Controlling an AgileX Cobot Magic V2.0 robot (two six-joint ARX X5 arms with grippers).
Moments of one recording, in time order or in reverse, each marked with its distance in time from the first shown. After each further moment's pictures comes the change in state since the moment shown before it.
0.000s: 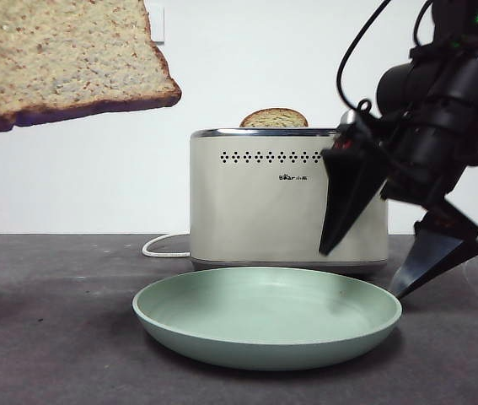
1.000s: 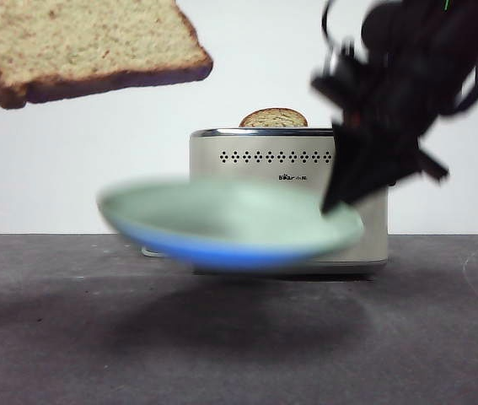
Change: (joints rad) left arm 0.000 0.000 0.000 0.004 0.161 -0.038; right arm 0.073 -0.204 0.001 0.114 0.082 0.095
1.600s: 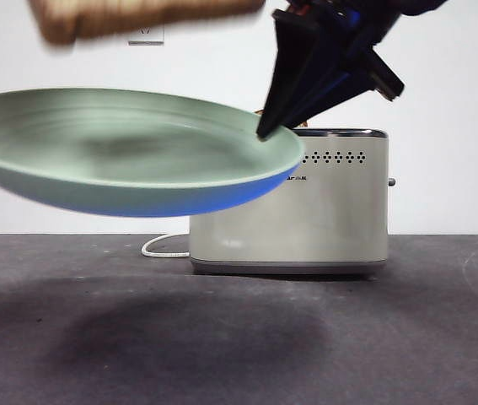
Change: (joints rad) left arm 0.006 0.077 0.000 0.056 0.107 -0.105; right arm 0.299 -0.153 0.001 0.005 0.178 0.083
